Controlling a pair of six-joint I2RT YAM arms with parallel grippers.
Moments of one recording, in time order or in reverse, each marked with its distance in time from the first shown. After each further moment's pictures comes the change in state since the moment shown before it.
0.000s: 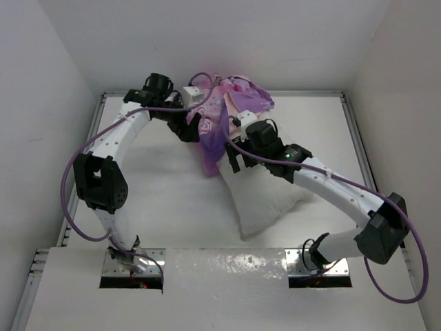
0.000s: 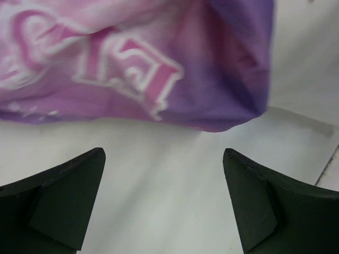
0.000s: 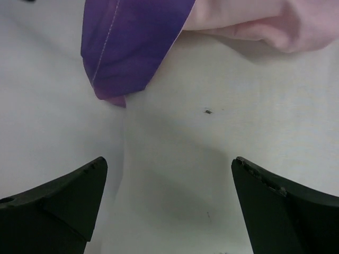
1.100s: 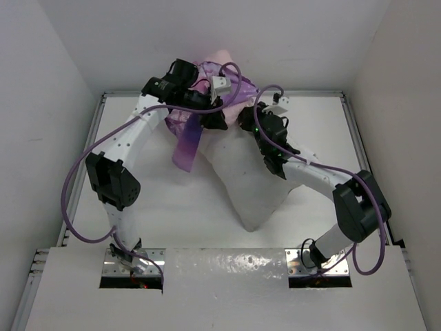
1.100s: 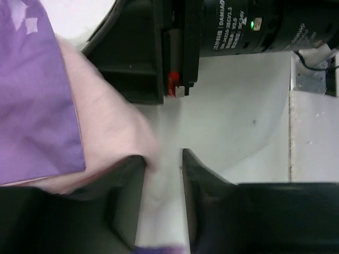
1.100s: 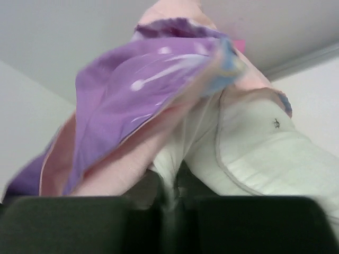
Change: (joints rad) left arm -0.212 0.088 0.306 -0.071 0.286 0.105; right arm -0.143 0.206 -0.191 1.089 0.161 0.596
